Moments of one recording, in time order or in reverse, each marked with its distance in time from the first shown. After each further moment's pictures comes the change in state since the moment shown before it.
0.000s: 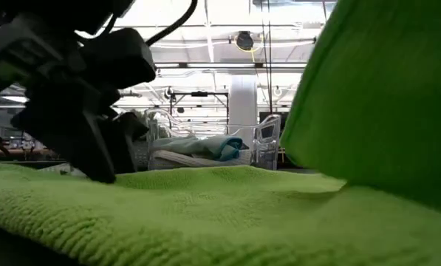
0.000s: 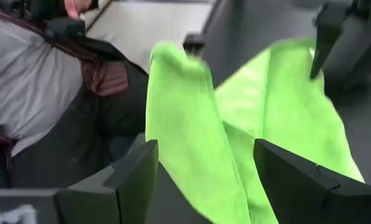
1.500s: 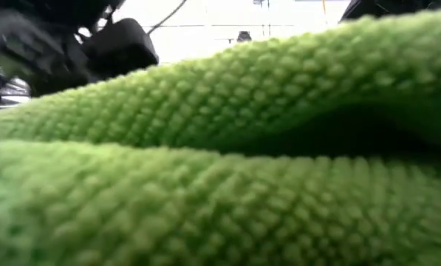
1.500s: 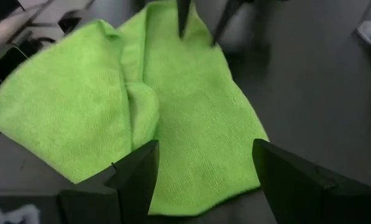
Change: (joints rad) left arm -0.018 0.035 -0.007 0.153 -0.026 0.058; right arm -0.114 0.001 -0.508 0.545 0.229 -0.036
